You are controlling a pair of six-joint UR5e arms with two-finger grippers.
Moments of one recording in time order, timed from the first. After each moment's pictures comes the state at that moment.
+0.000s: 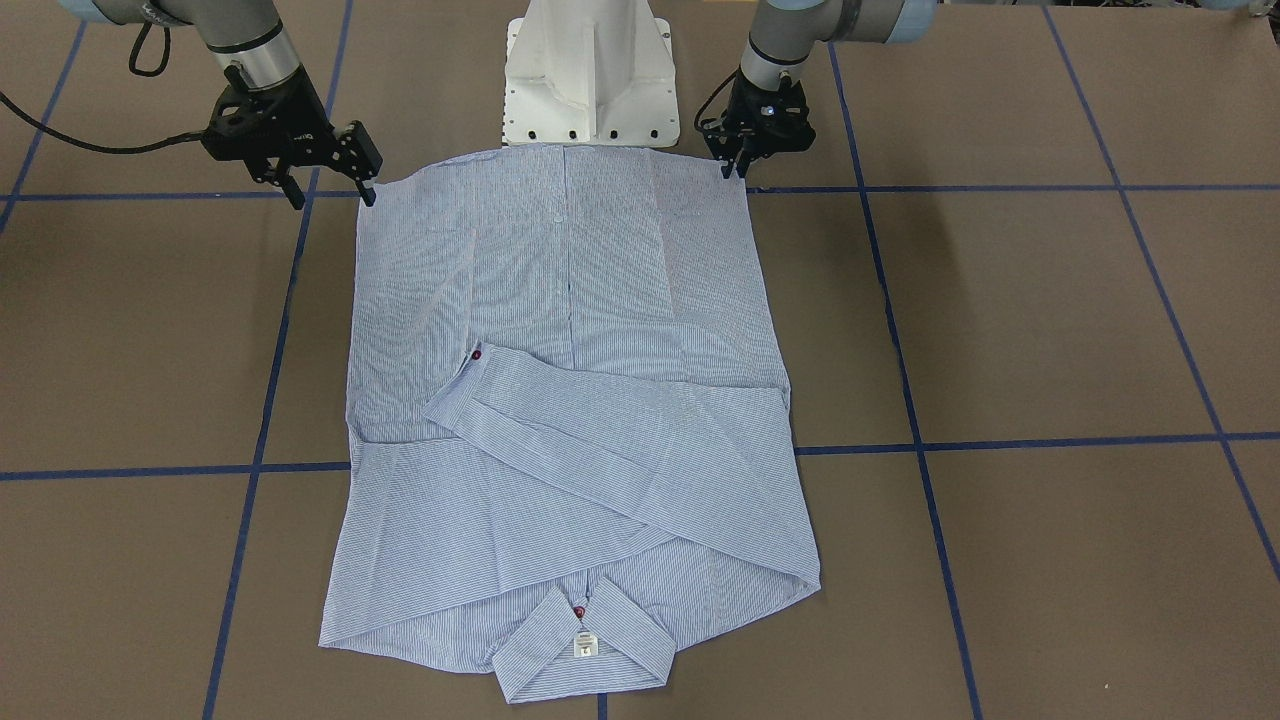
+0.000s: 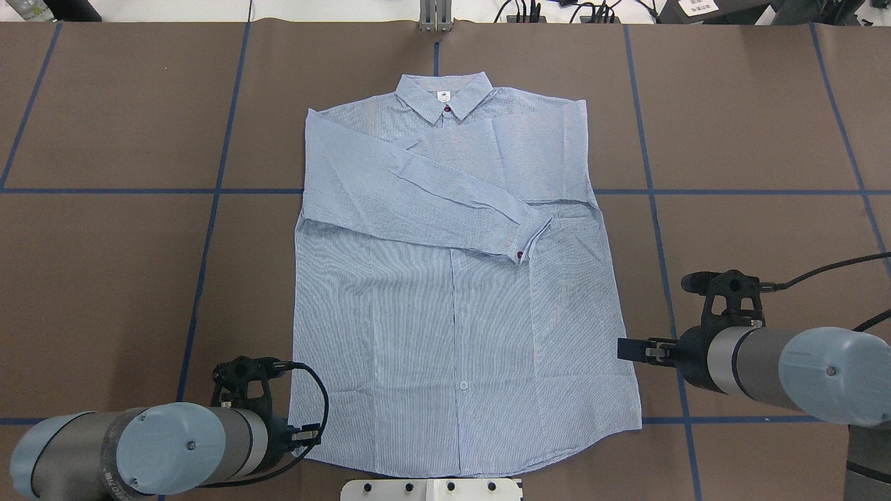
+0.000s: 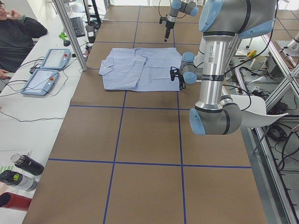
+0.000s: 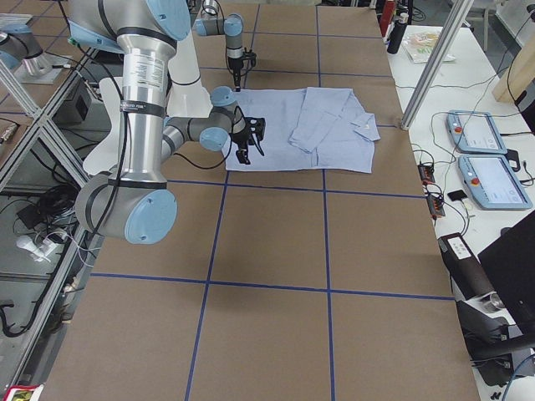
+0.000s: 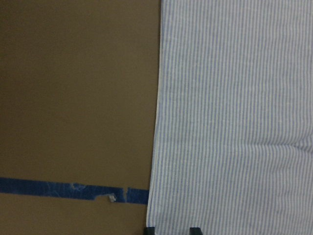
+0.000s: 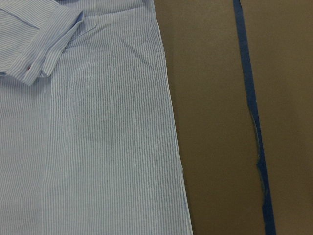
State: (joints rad) left arm -0.12 -1.73 -2.03 -1.84 -1.63 -1.61; right arm 0.33 -1.71 2.20 -1.15 1.59 1.44
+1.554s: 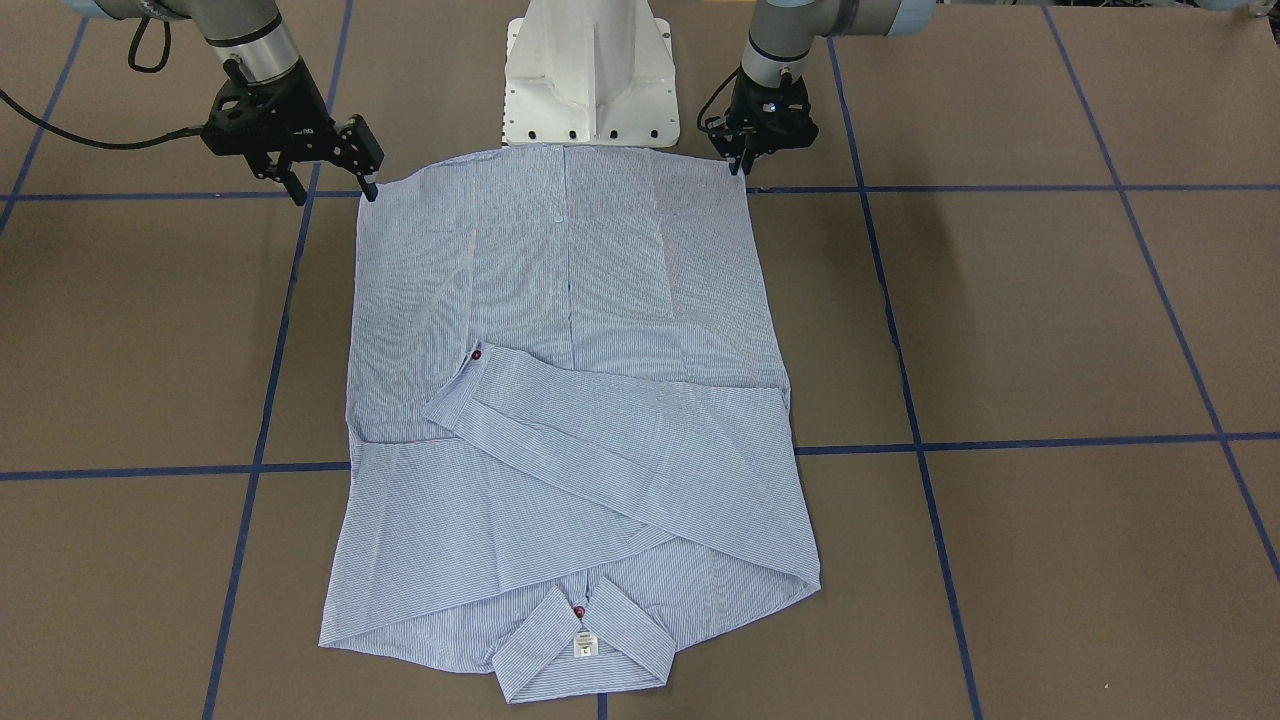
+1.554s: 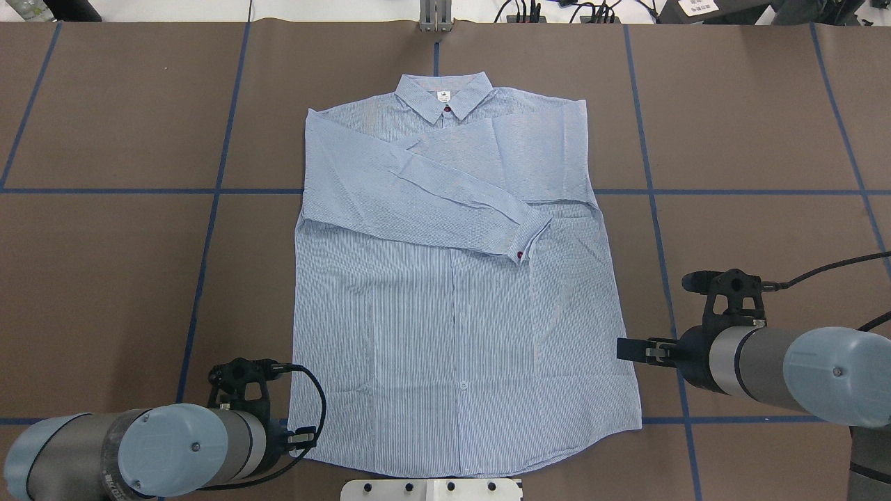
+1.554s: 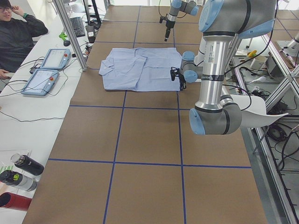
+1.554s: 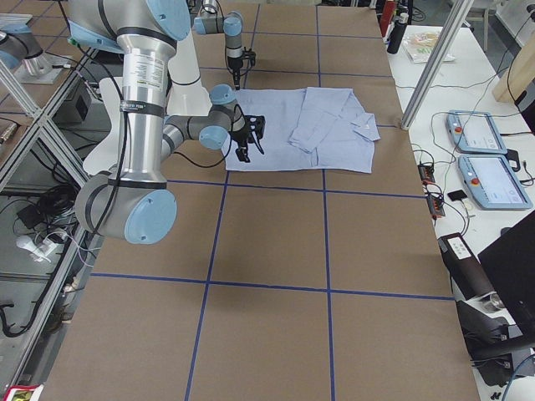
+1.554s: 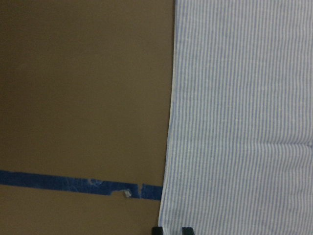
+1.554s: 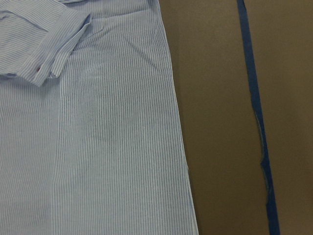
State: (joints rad) left arm -0.12 -1.73 -2.05 -1.77 -1.64 -1.61; right arm 0.33 -1.71 2.21 -1.15 1.59 1.44
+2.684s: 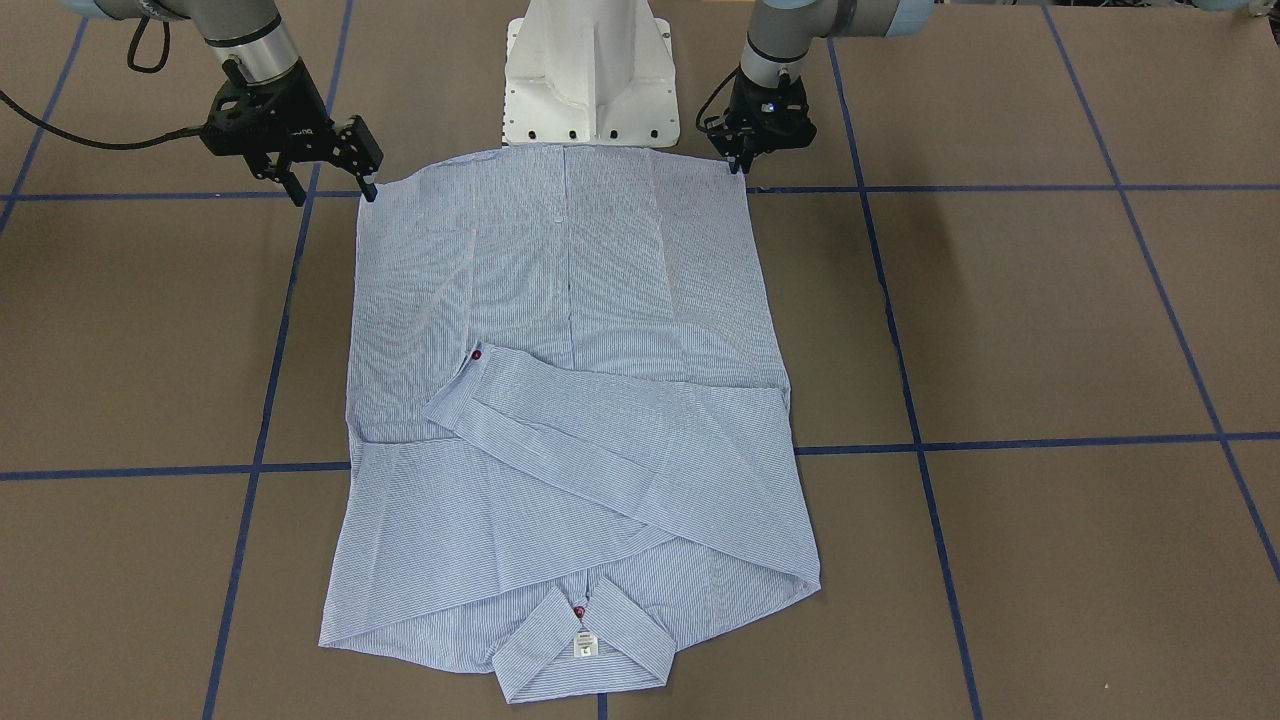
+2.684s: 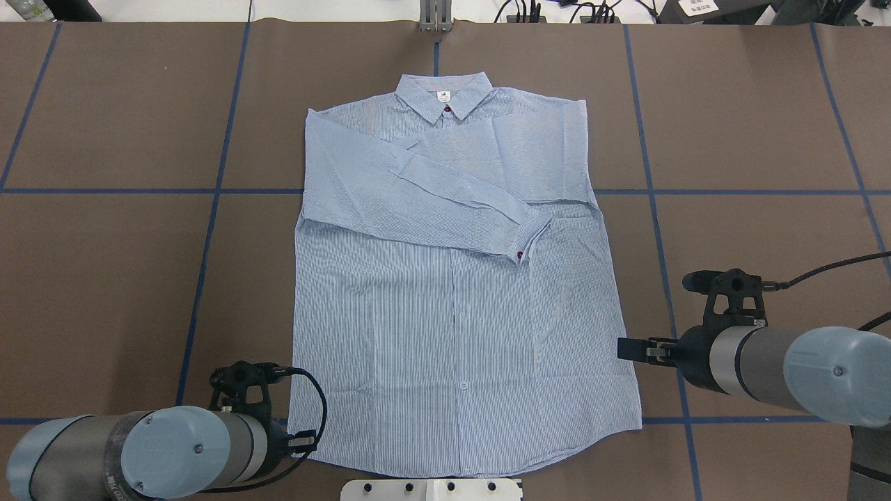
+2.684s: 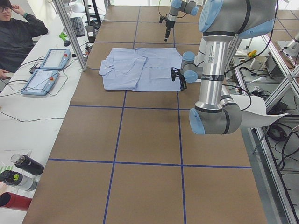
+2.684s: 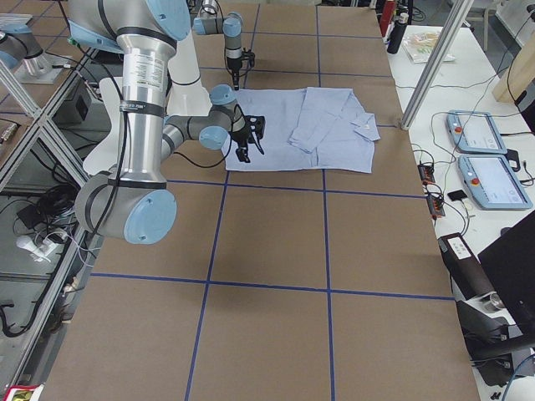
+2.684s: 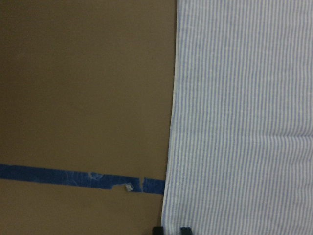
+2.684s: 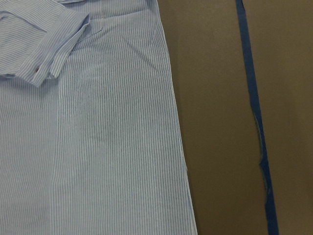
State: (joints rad) left arm -0.11 -1.73 -2.05 -1.77 -1.64 -1.61; right arm 0.33 -1.71 2.21 -1.15 1.59 1.44
